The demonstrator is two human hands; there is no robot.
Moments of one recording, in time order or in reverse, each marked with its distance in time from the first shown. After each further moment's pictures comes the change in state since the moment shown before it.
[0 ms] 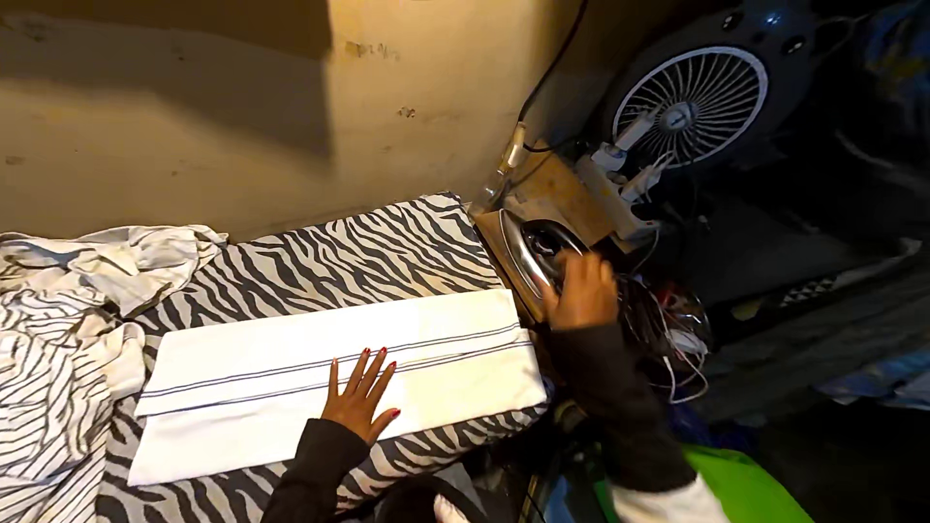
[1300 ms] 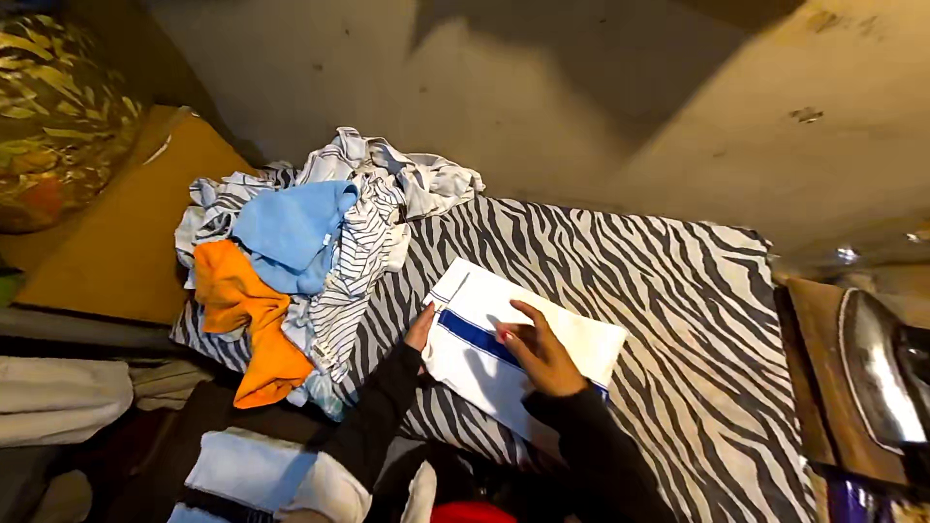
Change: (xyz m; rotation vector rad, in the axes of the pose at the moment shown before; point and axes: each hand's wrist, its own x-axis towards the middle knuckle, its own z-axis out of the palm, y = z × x) left_hand -0.068 -0.088 -0.110 -1.547 0.555 -1.192; right_hand -0.097 -0.262 0.074 1.170 -0.878 -0.330
